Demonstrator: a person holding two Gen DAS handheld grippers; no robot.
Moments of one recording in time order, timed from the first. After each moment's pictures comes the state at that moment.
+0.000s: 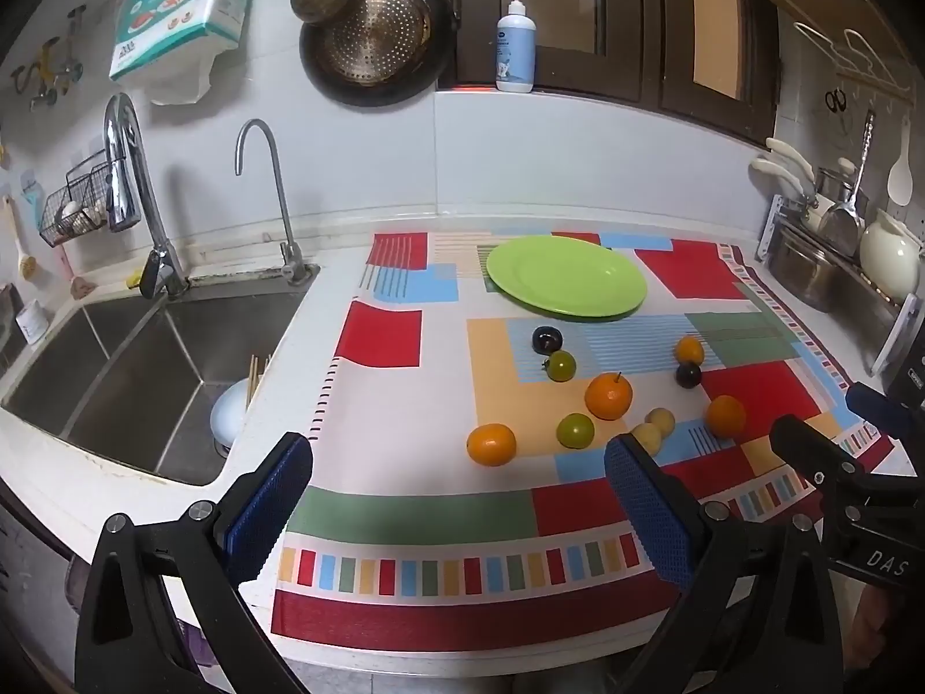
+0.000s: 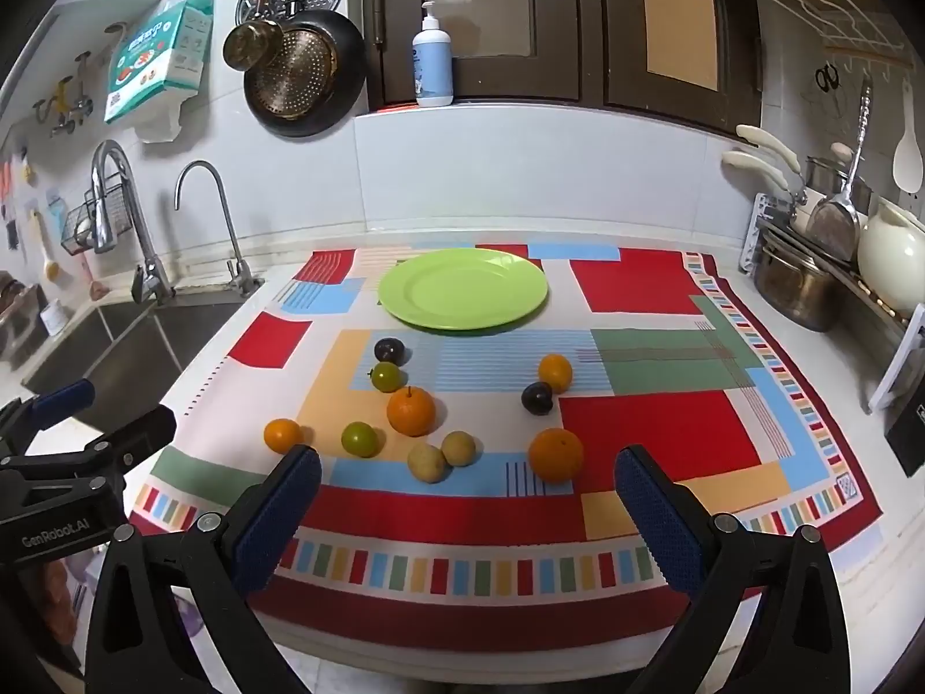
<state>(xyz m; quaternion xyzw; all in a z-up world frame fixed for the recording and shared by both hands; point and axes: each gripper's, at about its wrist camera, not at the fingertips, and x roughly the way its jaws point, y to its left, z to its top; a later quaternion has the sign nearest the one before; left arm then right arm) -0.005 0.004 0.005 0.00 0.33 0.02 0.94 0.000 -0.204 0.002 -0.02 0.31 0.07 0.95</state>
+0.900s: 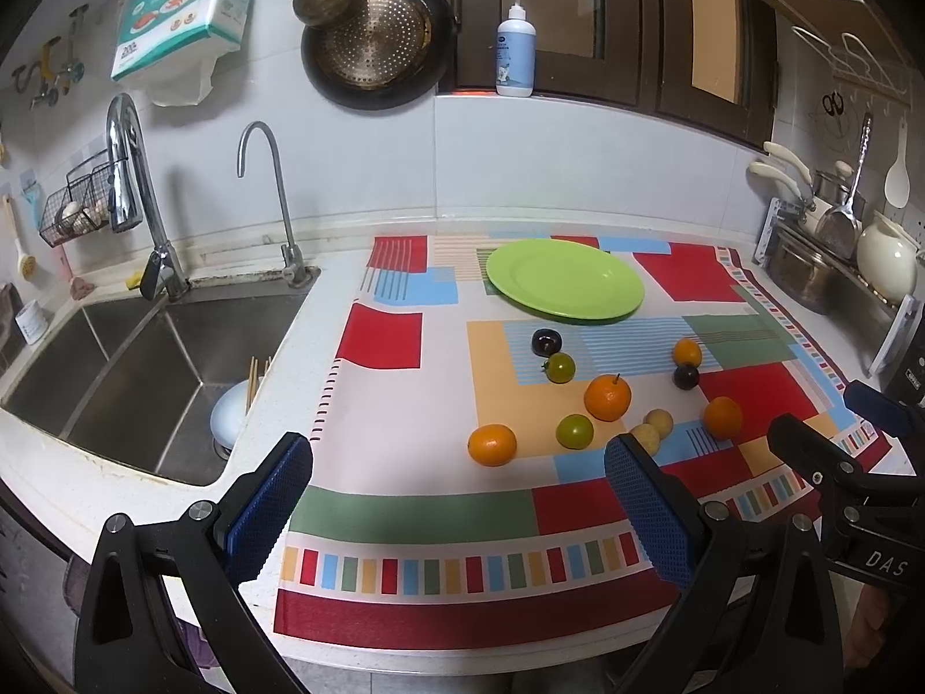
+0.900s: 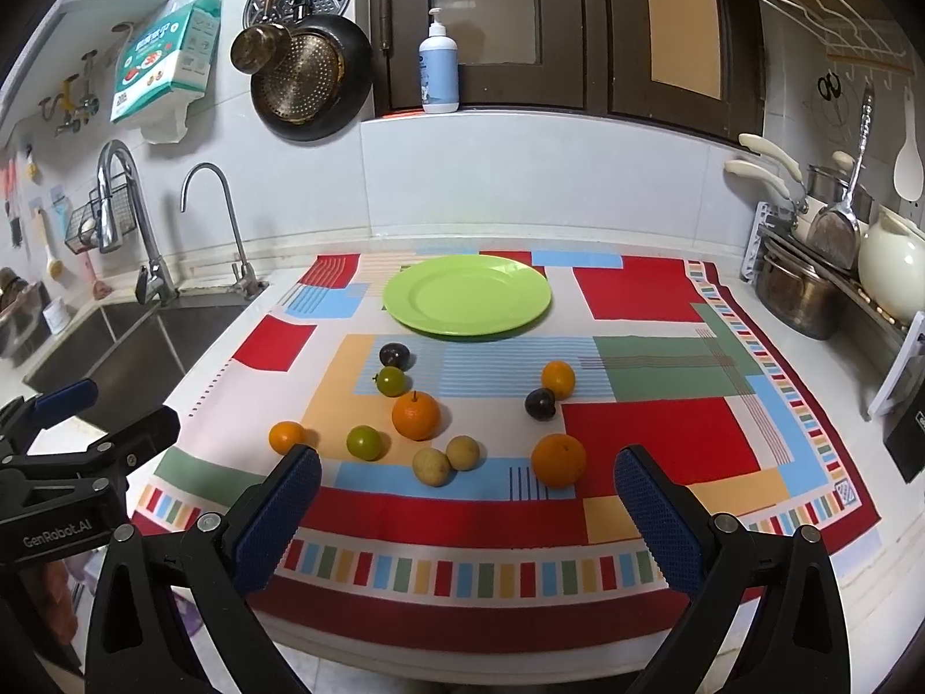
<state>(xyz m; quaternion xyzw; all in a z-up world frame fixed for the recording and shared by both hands) -0.008 0.002 0.004 -0.01 0.32 0.01 0.95 -0.002 -0.202 0.006 -0.02 0.31 0.07 0.95</state>
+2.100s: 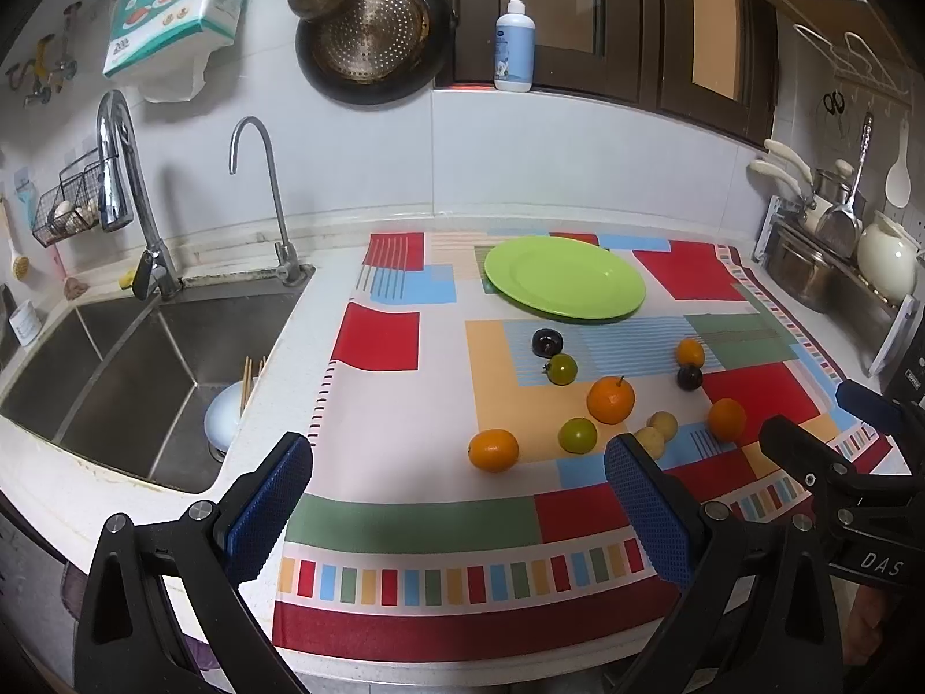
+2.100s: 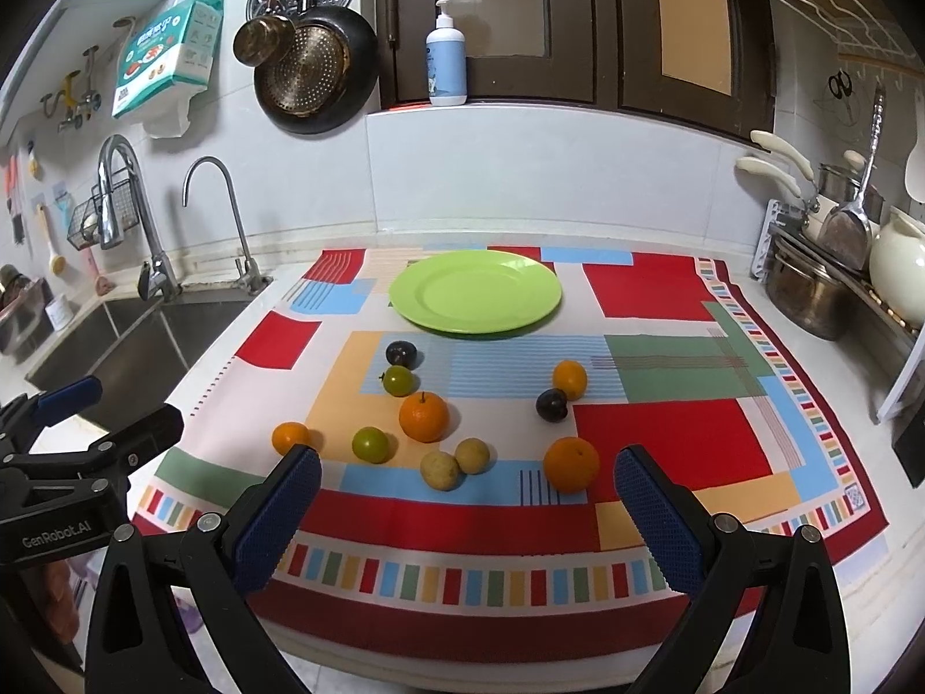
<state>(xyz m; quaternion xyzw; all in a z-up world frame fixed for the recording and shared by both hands) 0.002 0.007 0.000 -0.01 0.33 0.01 0.94 0.009 -0.194 0.003 -0.02 0.31 0.08 0.95</state>
